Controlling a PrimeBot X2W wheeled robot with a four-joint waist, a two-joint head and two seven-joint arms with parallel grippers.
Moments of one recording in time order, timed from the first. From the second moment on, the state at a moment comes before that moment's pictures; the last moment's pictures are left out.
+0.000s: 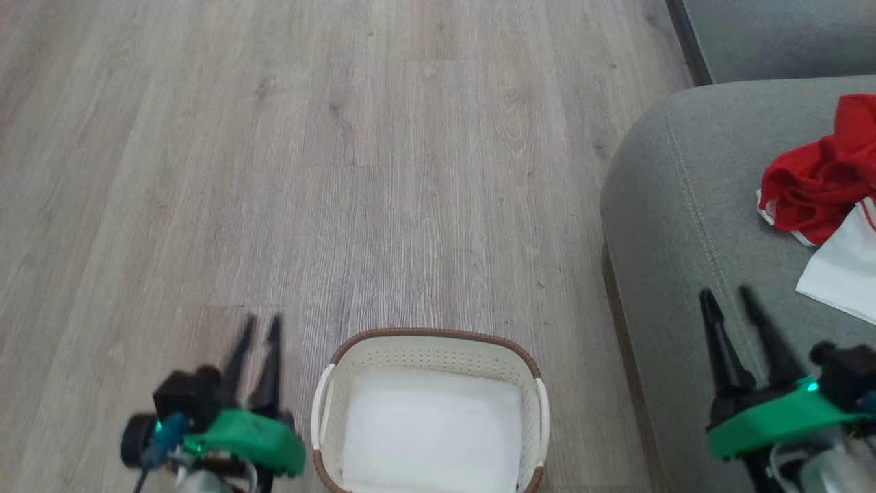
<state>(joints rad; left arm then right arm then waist) -0.03 0.06 -0.15 0.27 -0.21 -0.03 -0.25 0.03 -0.25 0.08 0.12 0.44 0.13 -0.25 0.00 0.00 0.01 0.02</state>
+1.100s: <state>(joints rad) 0.02 0.06 -0.11 0.33 -0.53 -0.05 -0.16 0.06 -0.20 0.06 0.20 0.72 0.13 -0.18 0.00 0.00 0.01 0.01</state>
